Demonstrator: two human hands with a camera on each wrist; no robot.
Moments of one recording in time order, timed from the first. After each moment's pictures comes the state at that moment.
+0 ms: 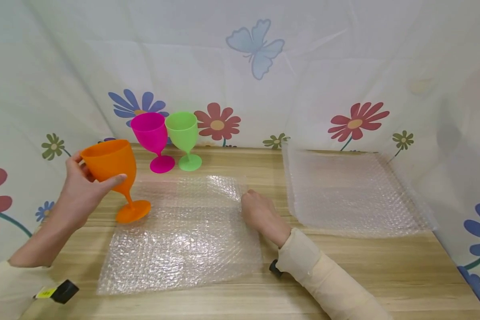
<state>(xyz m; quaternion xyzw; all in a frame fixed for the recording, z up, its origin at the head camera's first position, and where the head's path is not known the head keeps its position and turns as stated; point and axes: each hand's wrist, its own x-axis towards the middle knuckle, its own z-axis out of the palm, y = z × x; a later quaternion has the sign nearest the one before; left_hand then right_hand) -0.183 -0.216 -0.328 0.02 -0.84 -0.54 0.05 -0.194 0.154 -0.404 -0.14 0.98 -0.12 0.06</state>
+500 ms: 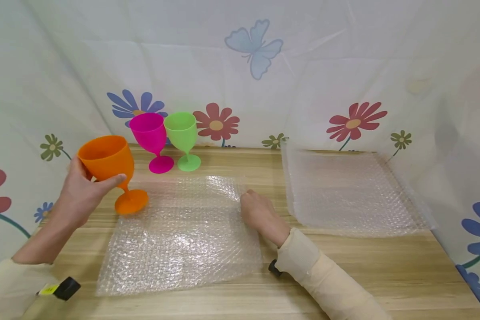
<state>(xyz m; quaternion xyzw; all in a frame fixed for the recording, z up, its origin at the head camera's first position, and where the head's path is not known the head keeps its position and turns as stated) -0.188 -0.216 -0.333 -0.03 -0.84 -0.53 0.09 -0.194 0.155 -0.404 -0.14 0.98 -0.13 0.06</state>
